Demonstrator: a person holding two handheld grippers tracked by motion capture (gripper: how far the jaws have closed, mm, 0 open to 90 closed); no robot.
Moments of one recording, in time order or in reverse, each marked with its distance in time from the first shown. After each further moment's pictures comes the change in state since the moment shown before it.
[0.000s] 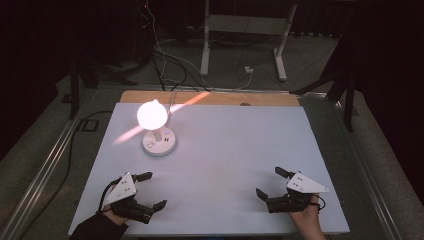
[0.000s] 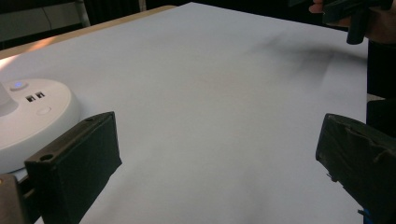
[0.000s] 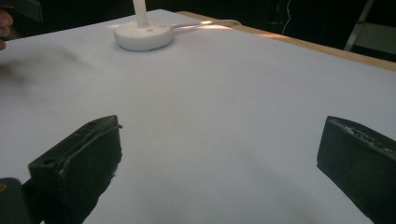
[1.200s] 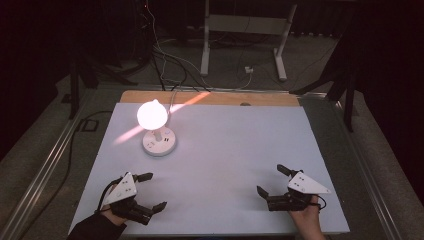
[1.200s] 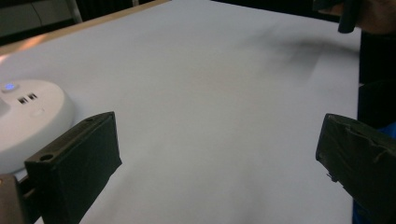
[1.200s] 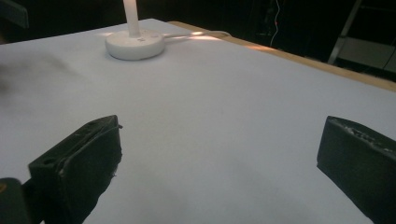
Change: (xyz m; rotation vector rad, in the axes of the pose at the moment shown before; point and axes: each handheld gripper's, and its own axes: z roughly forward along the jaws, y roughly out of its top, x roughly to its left) left arm -0.002 0.007 -0.002 0.027 -0.015 0.029; right arm 0.001 0.005 -0.002 -0.041 -0.043 -0.032
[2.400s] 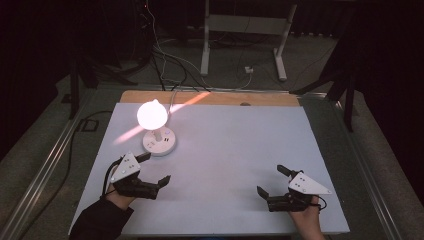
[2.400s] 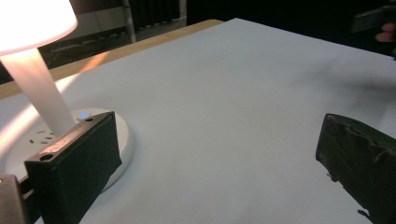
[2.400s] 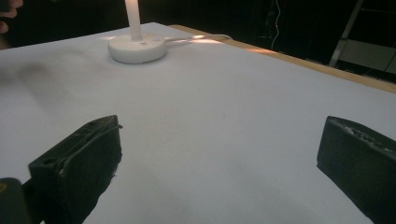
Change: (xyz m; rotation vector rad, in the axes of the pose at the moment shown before) left arm 0.023 0.038 0.015 -0.026 0.179 -0.083; right arm 0.001 0.000 -0.001 -0.010 0.005 0.013
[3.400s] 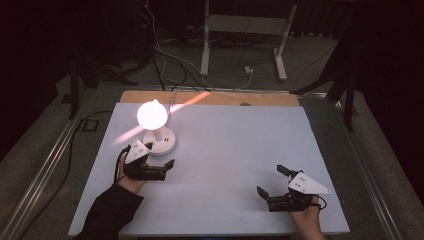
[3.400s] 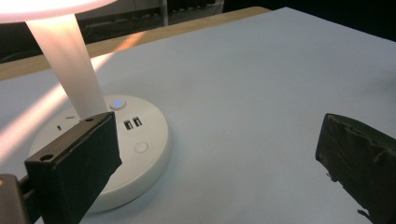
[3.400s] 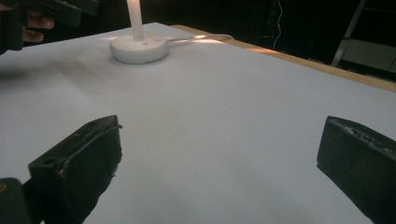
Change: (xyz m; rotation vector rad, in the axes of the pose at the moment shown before) left arm 0.027 0.000 0.044 0.062 0.130 -0.093; right arm 0.000 0.000 0.000 0.000 0.007 0.003
